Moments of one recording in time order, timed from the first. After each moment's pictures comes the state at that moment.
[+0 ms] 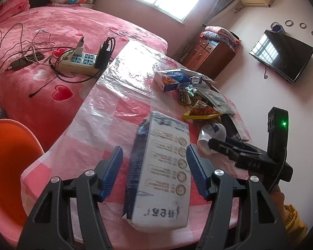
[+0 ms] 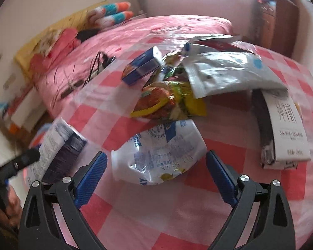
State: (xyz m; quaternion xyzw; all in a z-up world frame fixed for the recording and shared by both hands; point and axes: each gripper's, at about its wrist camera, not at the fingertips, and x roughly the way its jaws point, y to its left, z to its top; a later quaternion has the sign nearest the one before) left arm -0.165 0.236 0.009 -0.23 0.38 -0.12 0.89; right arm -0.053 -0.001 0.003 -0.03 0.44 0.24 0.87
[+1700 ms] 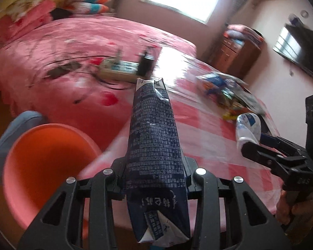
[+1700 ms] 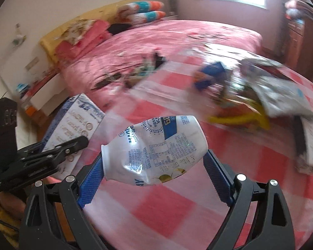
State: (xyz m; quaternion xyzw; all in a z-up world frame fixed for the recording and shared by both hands) left arm -0.193 0.288 0.012 -0.18 0.38 0.00 0.91; right arm -0.100 0.093 0.038 -0.05 0.42 0.34 0.84
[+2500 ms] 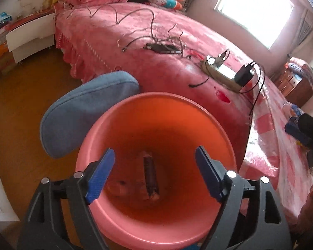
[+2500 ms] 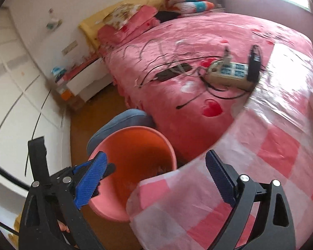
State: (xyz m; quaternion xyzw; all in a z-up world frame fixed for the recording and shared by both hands) left arm -0.256 0.423 -0.054 -0.25 0.39 0.19 0.87; right arm -0.100 0.232 0.016 -0.02 0.43 0.44 0.79
